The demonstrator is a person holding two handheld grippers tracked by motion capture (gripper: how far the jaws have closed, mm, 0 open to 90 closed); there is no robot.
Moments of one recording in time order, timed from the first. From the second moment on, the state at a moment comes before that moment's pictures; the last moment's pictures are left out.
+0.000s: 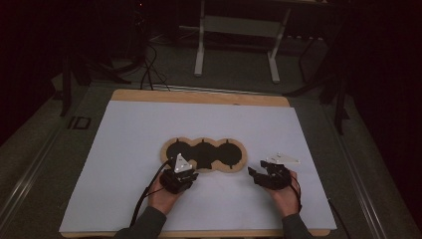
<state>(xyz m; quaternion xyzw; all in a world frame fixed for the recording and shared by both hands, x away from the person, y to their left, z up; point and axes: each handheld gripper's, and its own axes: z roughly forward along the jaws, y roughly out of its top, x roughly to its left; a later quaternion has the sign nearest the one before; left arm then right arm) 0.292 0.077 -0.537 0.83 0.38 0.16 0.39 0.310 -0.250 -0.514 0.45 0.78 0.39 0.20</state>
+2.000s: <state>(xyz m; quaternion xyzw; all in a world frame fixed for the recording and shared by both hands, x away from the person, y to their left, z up) 0.309 0.071 -0.510 0.80 0.40 0.17 0.41 0.308 -0.249 -0.516 0.44 0.78 0.38 0.20</state>
